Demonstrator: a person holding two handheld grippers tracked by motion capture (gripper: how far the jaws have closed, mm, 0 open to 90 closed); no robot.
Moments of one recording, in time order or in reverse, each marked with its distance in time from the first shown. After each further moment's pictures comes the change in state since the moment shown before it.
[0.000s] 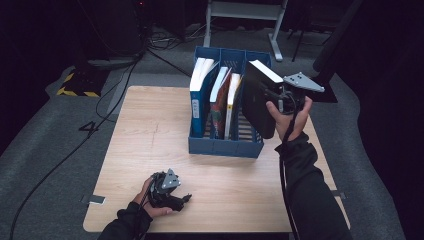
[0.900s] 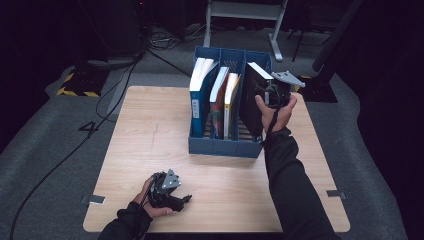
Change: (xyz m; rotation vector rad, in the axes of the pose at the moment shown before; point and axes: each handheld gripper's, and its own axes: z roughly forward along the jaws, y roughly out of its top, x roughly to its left) left arm 0.000 0.000 0.000 0.001 -0.008 0.012; right arm 0.001 -0.019 0.053 0.050 -0.098 0.106
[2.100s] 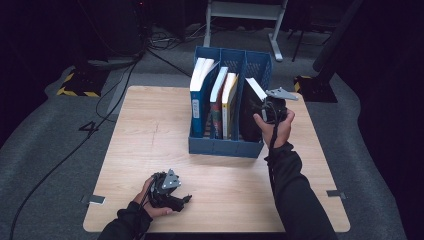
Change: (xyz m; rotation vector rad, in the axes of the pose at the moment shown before) left arm 0.000 0.000 0.000 -0.003 -0.004 0.003; right arm 0.001 -0.045 -0.008 0.147 0.032 -0.082
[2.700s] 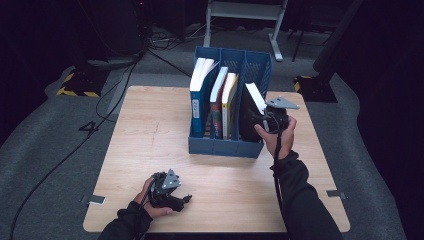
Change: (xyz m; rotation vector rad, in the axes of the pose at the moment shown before) left arm 0.000 0.000 0.000 0.000 -0.001 0.004; right arm 0.005 -0.016 -0.019 0.022 0.060 -0.066
